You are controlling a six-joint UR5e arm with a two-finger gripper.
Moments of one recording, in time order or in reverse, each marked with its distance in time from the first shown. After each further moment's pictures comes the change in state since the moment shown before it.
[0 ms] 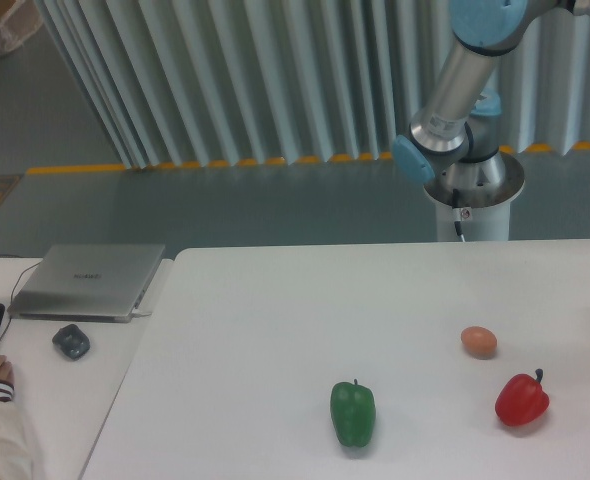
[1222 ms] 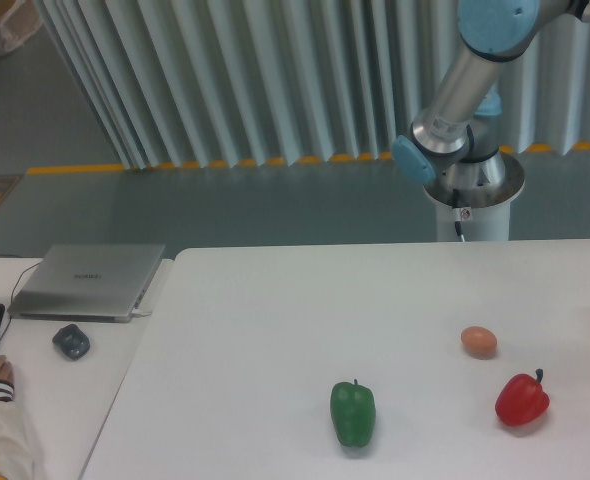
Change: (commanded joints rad) arm -0.008 -0.028 -0.008 -0.008 0.040 -0.025
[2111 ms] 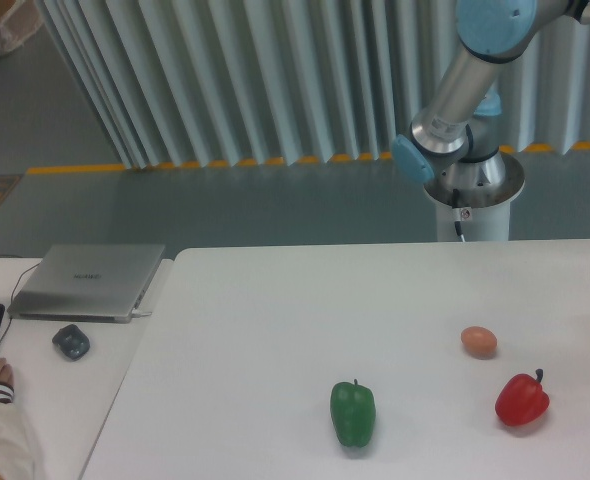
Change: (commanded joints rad) arm -0.002 -0.008 0.090 -0.141 -0.006 -0.023
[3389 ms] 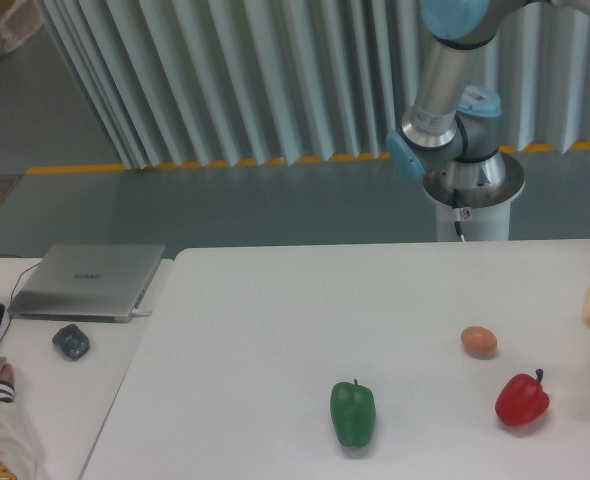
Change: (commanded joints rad) arm -0.279 0.121 0.066 -0.223 -0.295 -0.644
